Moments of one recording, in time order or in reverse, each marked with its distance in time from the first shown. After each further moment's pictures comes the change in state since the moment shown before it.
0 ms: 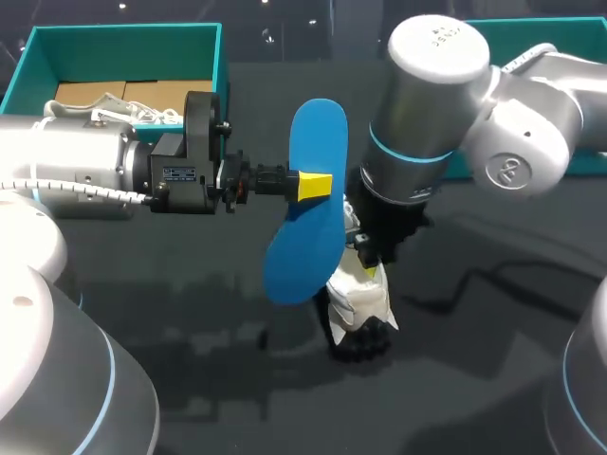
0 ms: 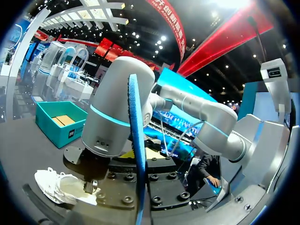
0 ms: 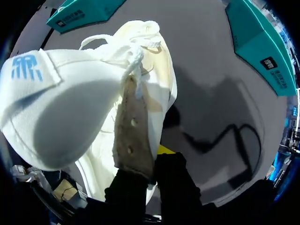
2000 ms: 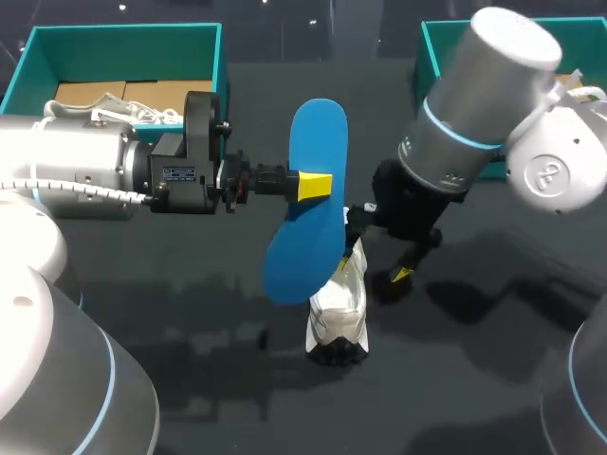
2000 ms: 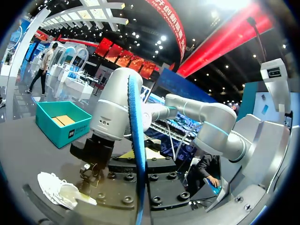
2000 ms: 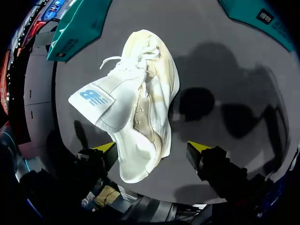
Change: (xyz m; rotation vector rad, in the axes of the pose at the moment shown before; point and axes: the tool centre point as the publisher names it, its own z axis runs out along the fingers) left arm 0.000 0.000 0.000 0.000 0.000 0.000; right arm 0.012 -0.007 -0.022 0.063 0.311 0.254
